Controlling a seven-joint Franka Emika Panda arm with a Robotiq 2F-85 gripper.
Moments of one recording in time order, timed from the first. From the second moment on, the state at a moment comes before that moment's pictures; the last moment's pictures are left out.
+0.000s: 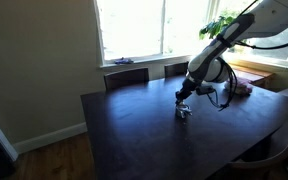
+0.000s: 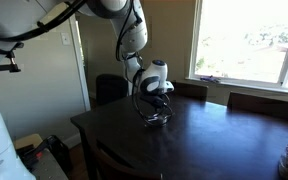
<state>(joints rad) -0.33 0.83 0.34 -1.84 0.12 2.94 -0.39</state>
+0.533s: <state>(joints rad) -0.33 0.82 0.33 -1.85 0.12 2.88 -0.39</state>
